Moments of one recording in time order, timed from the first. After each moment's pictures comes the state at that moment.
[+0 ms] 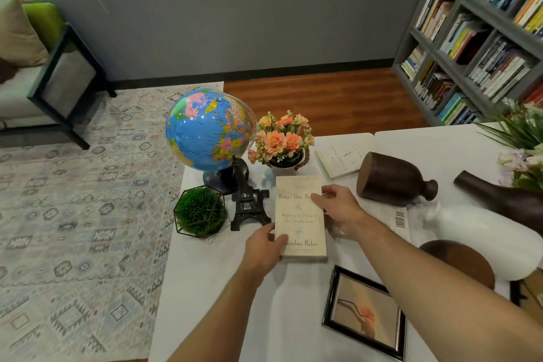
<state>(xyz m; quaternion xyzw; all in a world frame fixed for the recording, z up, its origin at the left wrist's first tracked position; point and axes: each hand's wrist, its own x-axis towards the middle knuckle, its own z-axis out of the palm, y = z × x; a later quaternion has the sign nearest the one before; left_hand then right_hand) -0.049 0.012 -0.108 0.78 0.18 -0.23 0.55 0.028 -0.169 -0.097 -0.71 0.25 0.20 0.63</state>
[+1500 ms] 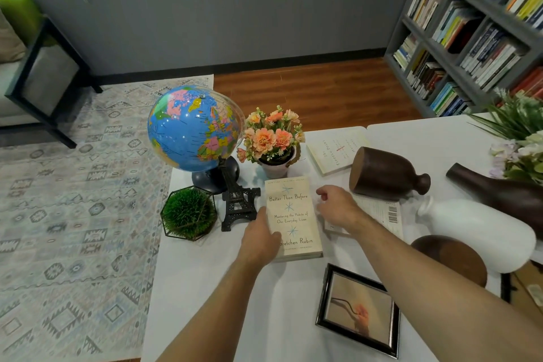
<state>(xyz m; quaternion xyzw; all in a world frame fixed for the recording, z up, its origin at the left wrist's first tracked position) -0.023 0.000 -0.112 0.87 0.13 -0.24 0.41 0.028 -0.185 -0.095 -0.90 0.14 0.23 0.35</state>
